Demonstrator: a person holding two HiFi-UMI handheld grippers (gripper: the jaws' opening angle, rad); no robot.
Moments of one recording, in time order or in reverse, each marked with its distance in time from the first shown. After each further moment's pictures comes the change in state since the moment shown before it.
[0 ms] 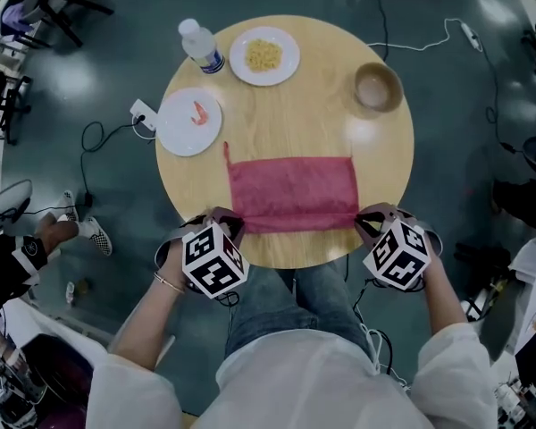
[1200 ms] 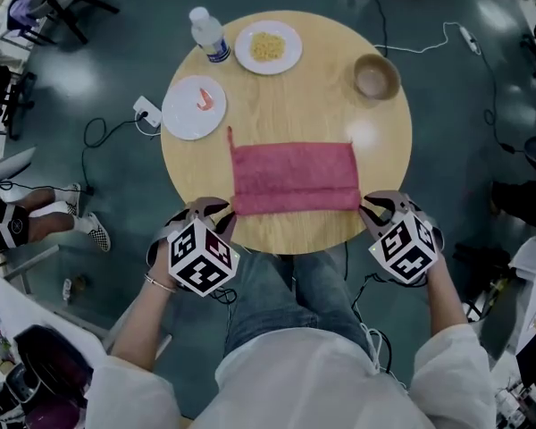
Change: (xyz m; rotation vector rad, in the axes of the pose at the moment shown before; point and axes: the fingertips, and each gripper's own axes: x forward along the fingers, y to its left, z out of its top) left arm -0.030 0.000 -0.016 -0.083 -0.076 0.156; right arm -0.019 -0.004 0.002 0.060 -0.107 -0.158
